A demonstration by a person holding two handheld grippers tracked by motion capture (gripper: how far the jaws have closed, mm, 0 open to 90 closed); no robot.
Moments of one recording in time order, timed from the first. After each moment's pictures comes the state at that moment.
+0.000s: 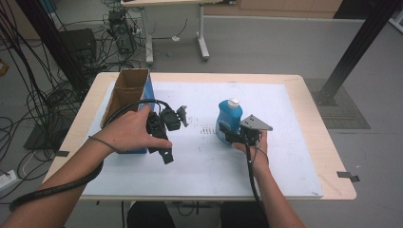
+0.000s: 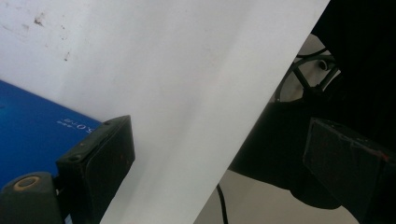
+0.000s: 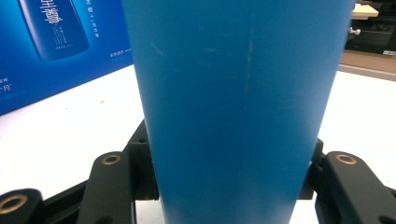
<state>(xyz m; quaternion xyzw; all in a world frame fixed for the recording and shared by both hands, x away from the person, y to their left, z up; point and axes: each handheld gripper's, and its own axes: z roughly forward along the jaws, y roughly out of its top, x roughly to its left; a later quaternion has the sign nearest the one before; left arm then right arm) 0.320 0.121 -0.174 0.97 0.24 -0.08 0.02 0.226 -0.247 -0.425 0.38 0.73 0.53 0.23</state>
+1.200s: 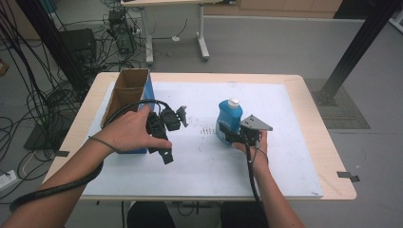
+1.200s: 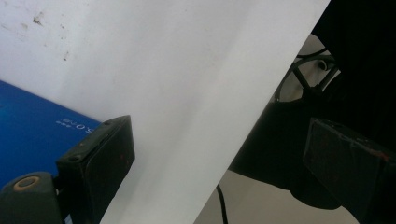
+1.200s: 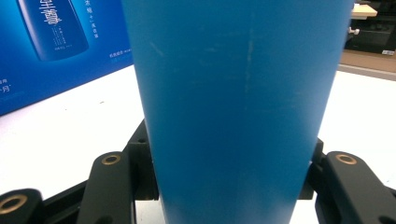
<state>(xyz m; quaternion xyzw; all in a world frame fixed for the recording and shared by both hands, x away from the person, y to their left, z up) 0.320 0.121 -0.175 0.97 0.24 -0.08 0.02 0.225 -0.246 -0.425 0.38 0.72 0.53 0.23</state>
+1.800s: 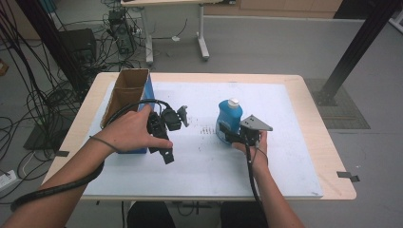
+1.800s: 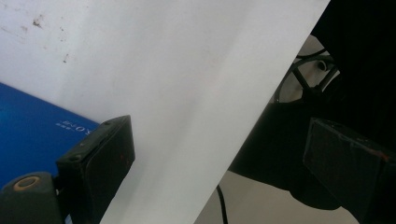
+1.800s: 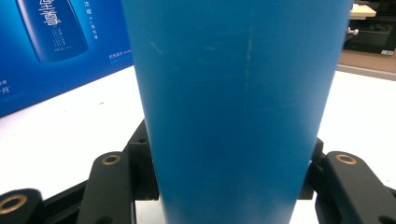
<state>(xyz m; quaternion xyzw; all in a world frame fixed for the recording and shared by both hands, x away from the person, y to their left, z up) 0.320 0.119 -0.174 0.97 0.23 -0.08 0.02 0.225 -0.246 -0.426 0.38 0.72 0.53 0.23</state>
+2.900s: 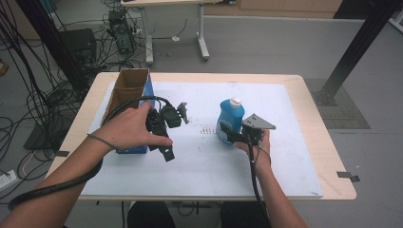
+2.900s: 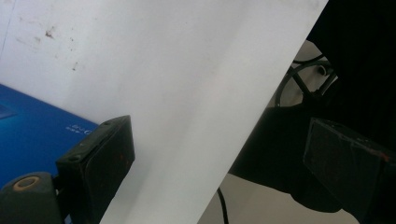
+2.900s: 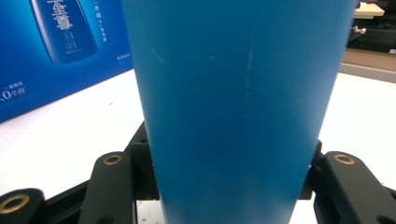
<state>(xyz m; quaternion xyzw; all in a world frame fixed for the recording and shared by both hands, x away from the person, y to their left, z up) 0.318 0.122 -0.163 0.97 0.24 -0.07 0.03 0.224 -0.254 -0.413 0.38 0.73 0.53 0.21</state>
